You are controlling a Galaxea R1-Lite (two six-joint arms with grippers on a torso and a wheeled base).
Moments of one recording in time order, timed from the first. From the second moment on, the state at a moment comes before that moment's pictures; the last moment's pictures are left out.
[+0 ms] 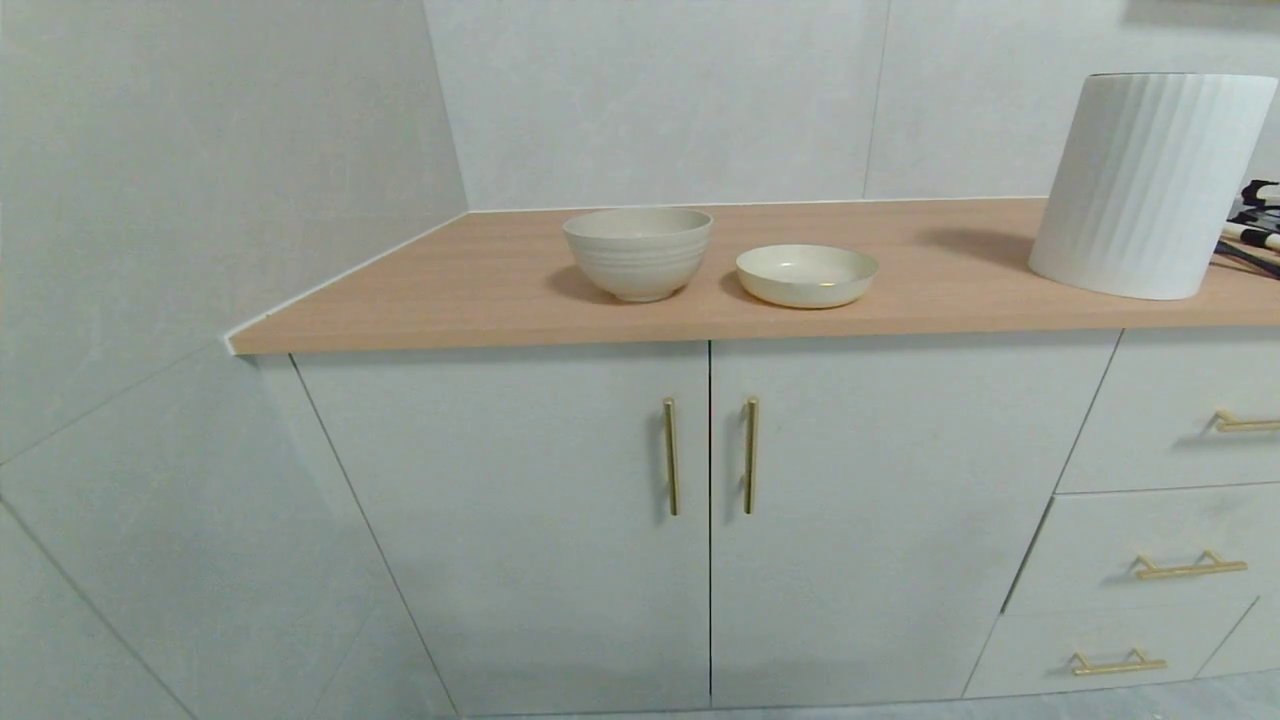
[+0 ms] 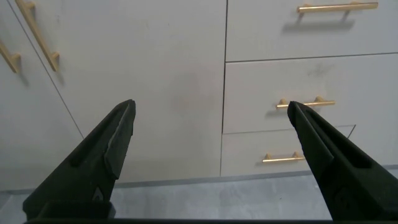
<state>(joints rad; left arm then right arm) 0.00 0.00 0.00 0.00 0.01 0.00 0.00 0.00 0.00 0.00 -0.04 0.02</state>
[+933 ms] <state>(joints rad) 0.00 0.00 0.00 0.00 0.01 0.00 0.00 0.00 0.00 0.00 -0.04 0.02</state>
